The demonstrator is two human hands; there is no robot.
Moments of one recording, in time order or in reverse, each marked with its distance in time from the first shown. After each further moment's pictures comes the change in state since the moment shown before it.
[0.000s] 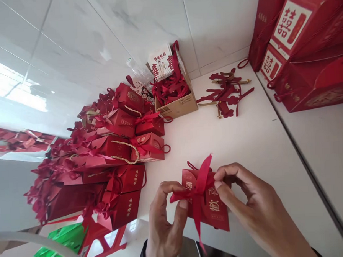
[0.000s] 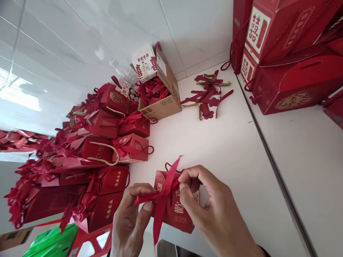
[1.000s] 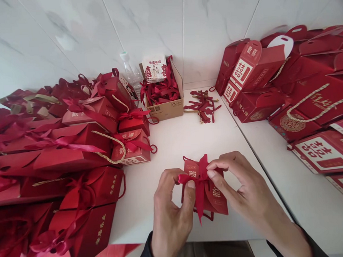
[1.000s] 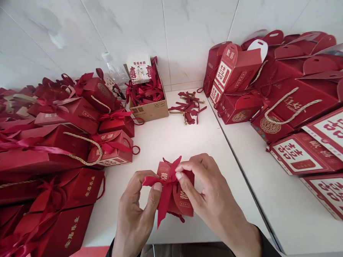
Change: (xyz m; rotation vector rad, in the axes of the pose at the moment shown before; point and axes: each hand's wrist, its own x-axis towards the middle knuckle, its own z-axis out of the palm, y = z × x) left_hand 0.013 -0.018 0.011 -0.257 -0.074 0.158; right_hand -0.019 0.001 0.012 -0.657 0.151 -0.391
